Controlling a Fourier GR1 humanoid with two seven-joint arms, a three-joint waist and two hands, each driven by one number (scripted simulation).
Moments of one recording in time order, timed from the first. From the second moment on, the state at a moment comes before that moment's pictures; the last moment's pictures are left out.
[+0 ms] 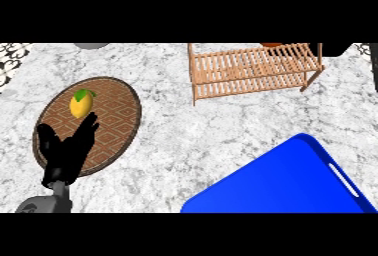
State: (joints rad) left arm -0.06 0.20 0.03 -1.42 0.15 0.01 0.29; right arm -1.45 -0.37 -0.34 -0.65 0.56 0.08 0.27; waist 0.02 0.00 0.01
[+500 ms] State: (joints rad) left arm -0.05 0.20 0.04 -1.43 0.16 0.00 0.29; right arm -1.50 -0.41 -0.51 -0.62 0.41 -0.03 0.30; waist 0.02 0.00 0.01
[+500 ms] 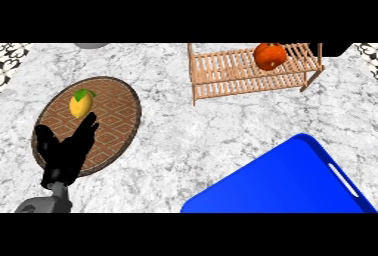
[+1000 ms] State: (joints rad) left arm -0.05 0.19 0.04 -1.43 0.15 0.01 0.29; right arm -1.46 -0.60 -0.59 -0.60 0.40 -0.14 0.33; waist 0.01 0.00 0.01
